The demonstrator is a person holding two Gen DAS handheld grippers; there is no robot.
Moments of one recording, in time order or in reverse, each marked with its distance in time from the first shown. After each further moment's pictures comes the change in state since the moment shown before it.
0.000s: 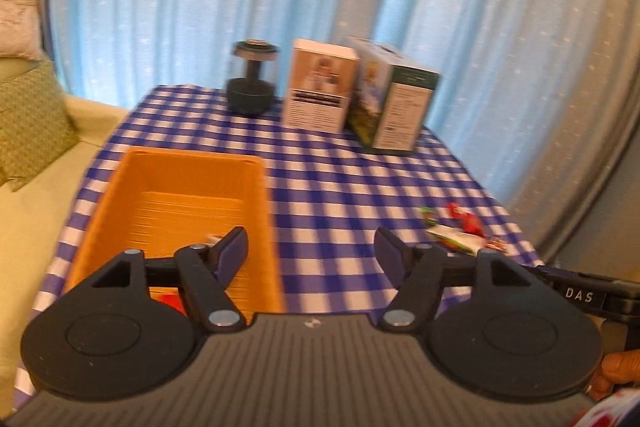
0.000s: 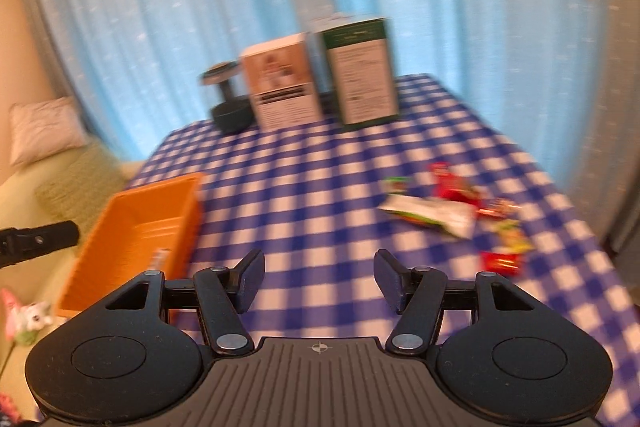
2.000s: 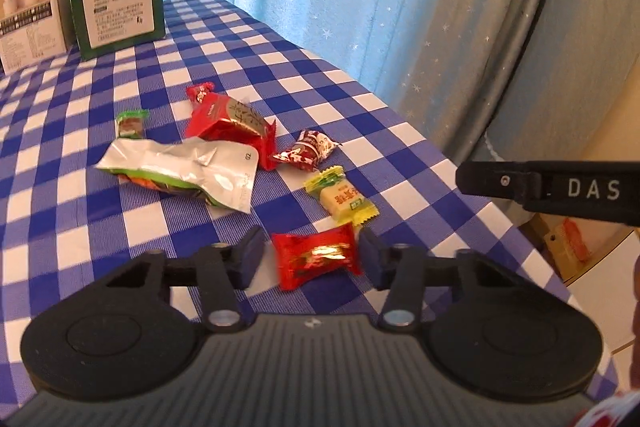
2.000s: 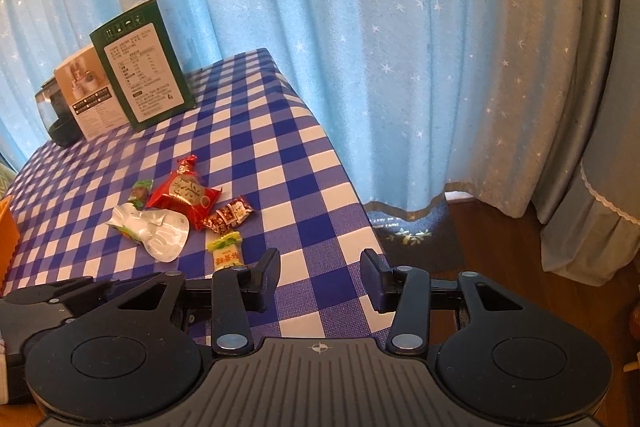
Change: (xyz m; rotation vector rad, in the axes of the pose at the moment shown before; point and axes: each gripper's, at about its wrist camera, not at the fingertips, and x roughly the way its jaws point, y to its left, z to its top) left arm 0.253 -0.273 -0.101 0.301 0.234 -0.253; right arm 0.066 -0.241 0.009 0.088 0.047 -0.181
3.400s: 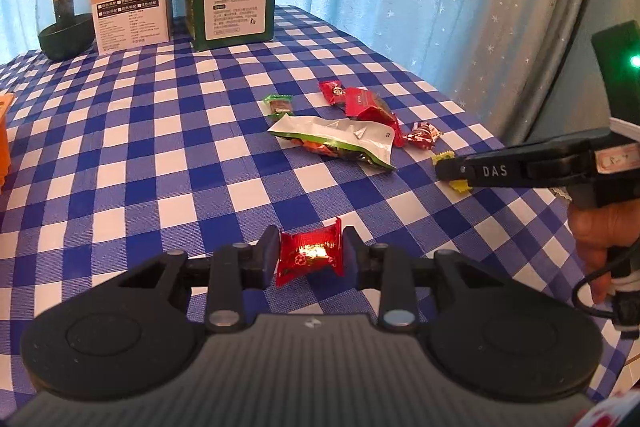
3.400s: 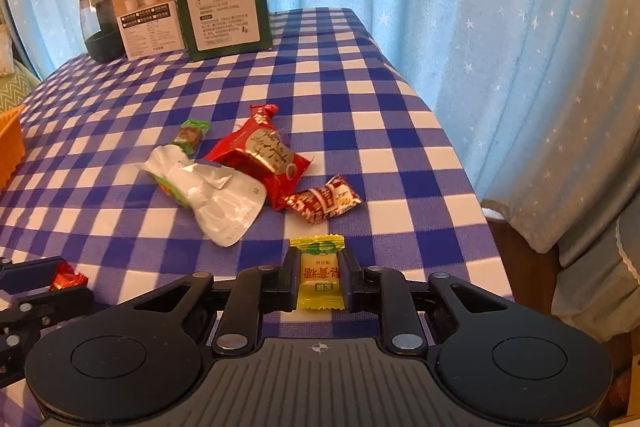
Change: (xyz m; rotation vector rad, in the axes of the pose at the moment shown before) left arm -0.080 0.082 -0.037 -0.073 -0.041 0.099; right arm 0.063 0.081 -0.006 -0.249 0.096 0.060
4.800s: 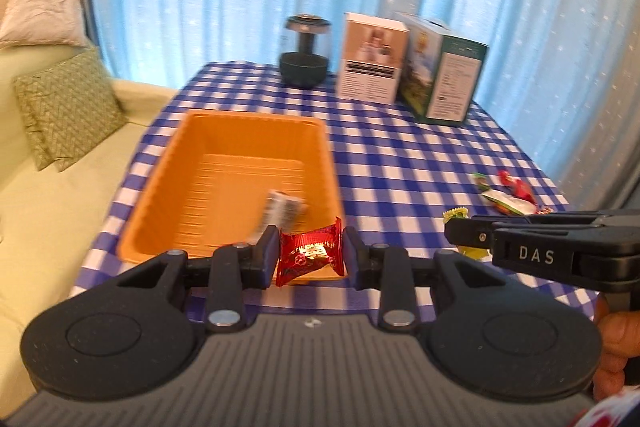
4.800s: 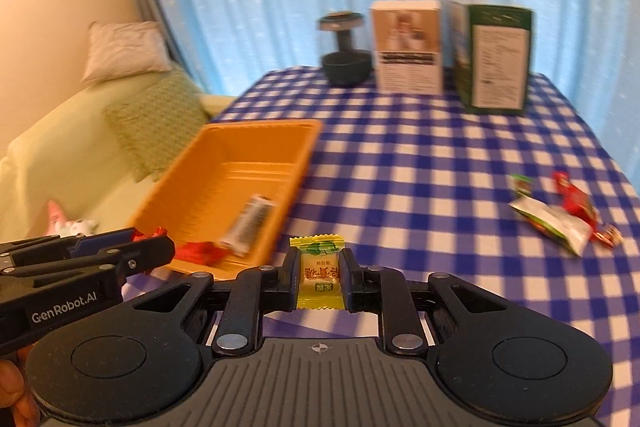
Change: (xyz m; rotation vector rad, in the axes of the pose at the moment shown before) left arm -0.240 0.175 -0.031 -0.274 -0.130 0.320; right arm -0.121 0.287 0.008 -0.149 -0.057 0.352
